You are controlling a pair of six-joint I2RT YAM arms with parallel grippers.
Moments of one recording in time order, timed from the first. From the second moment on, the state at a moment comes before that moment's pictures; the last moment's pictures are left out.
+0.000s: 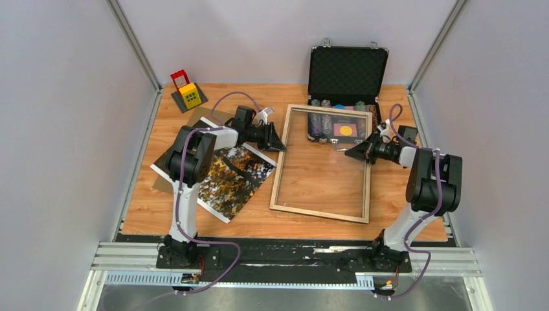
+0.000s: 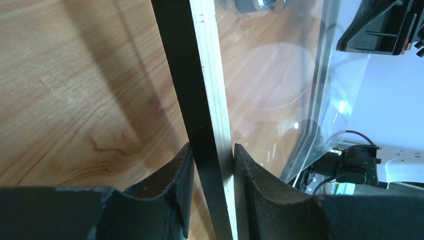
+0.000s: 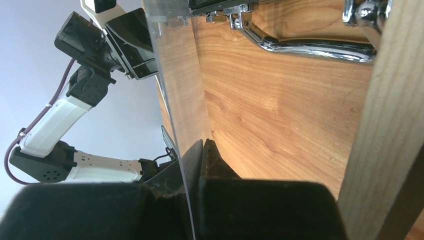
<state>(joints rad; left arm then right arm) -0.38 2.18 1.36 0.07 0.86 -0.52 -0.26 1.78 0.88 -0.02 -1.09 0.55</state>
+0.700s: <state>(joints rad) -0.38 2.18 1.33 0.12 0.85 -0.56 -0.25 1.77 0.92 -0.11 -1.11 0.50</state>
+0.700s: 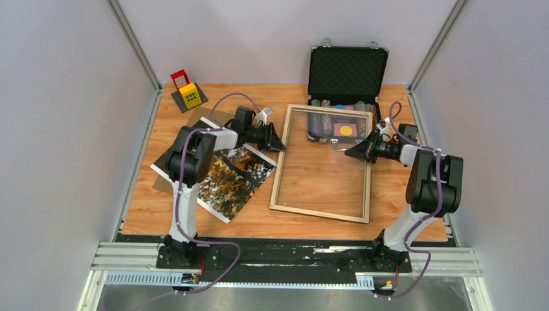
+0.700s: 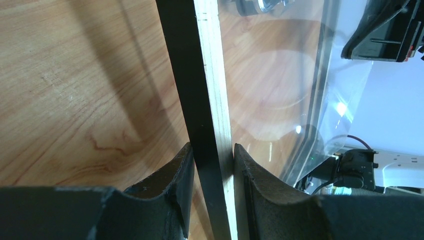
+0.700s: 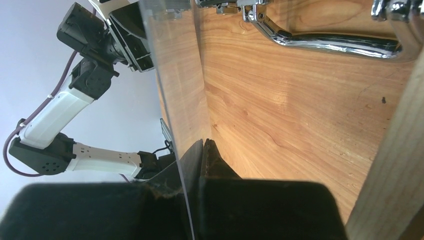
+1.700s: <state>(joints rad) -0.39 2.16 1.31 0.13 0.81 -0.58 -0.25 1.77 0.93 -0.19 -1.15 0.44</state>
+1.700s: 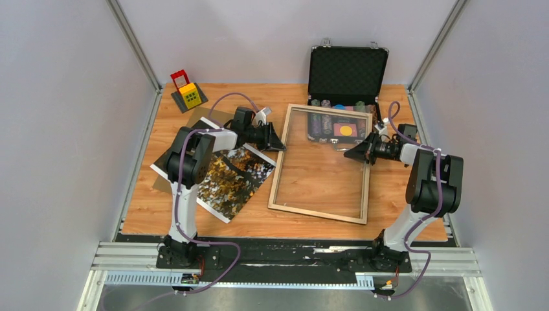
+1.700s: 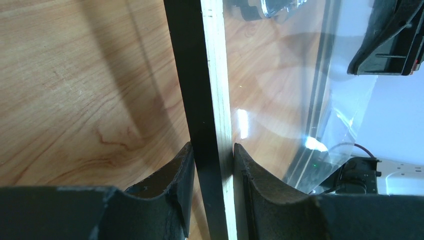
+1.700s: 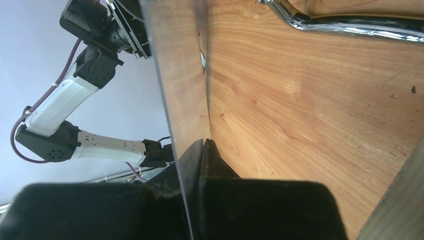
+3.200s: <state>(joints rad) -0.39 2.14 1.27 0.18 0.77 -0.62 -0.25 1.77 0.94 -0.29 -1.20 0.36</state>
